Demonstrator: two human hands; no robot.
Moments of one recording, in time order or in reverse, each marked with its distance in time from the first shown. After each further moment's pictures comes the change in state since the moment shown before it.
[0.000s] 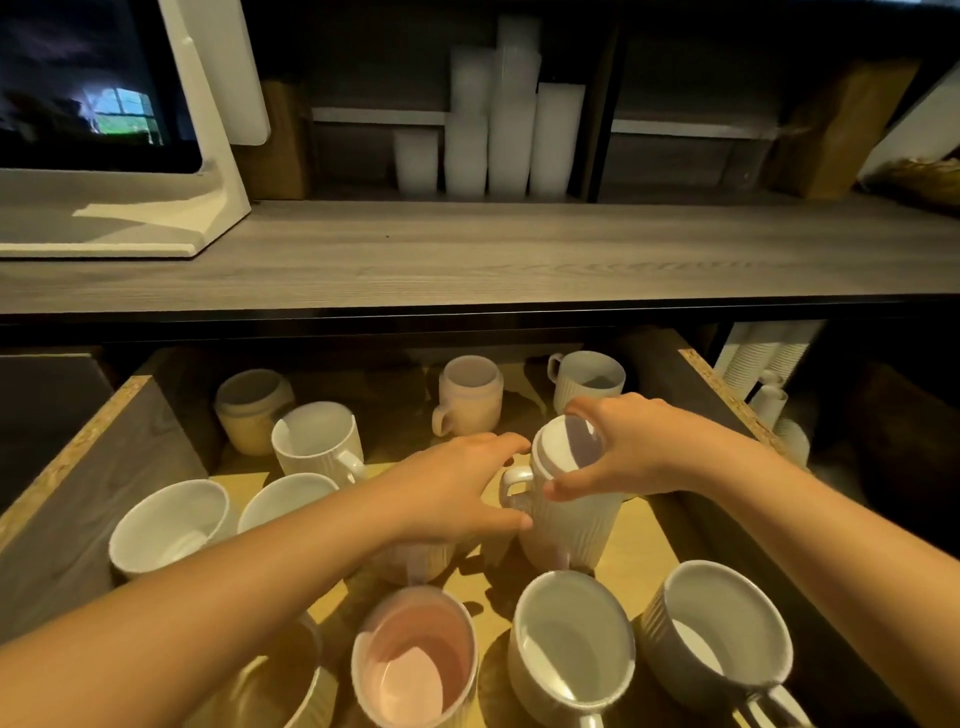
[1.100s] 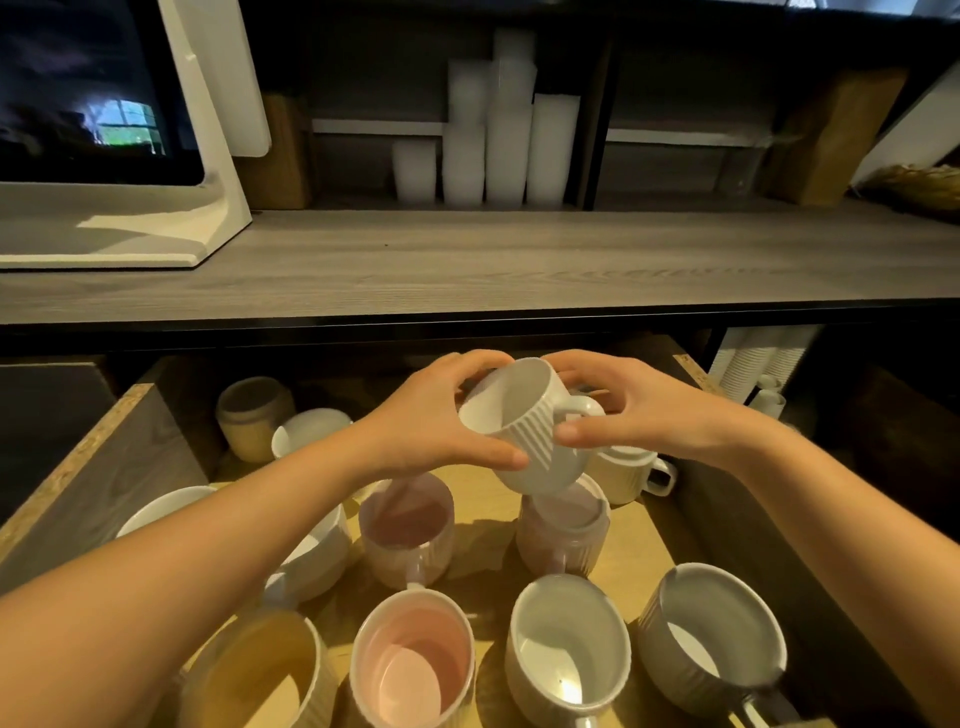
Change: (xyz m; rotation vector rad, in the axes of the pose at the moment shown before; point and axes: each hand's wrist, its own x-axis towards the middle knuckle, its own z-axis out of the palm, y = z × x) left_hand 0.003 -0.002 -0.043 -0.426 0.269 0.068; right_hand -0.002 0.012 -0.025 0.662 -0.032 -0.452
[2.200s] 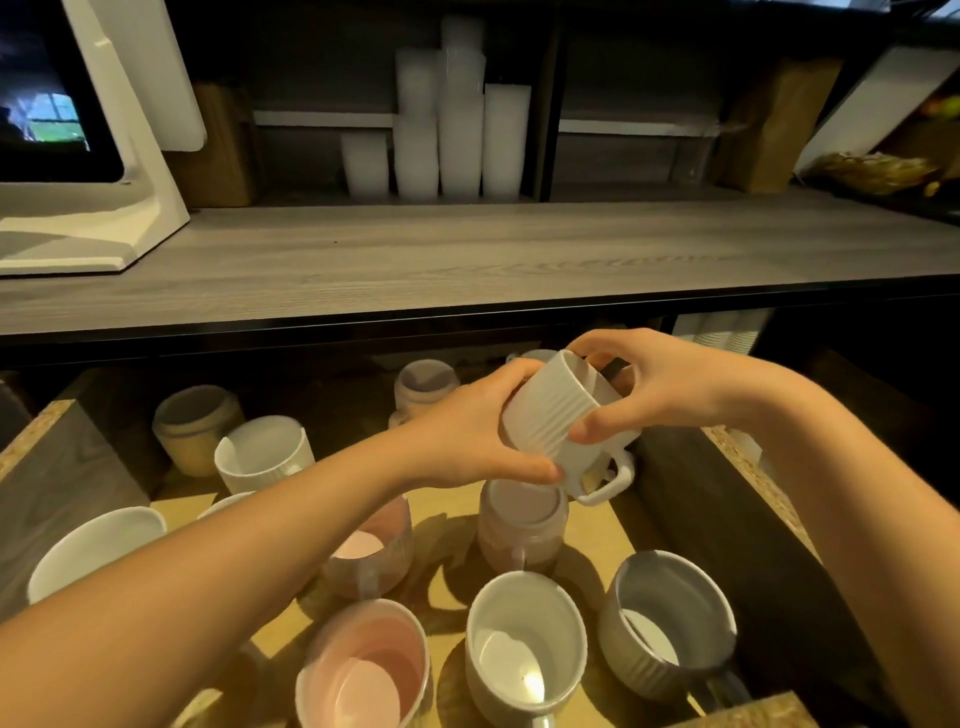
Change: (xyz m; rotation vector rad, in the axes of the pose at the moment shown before) left_hand 0.030 0.022 0.047 0.036 -0.231 0.076; right_hand -0.028 0.001 -0.035 -0.323 0.129 0.284
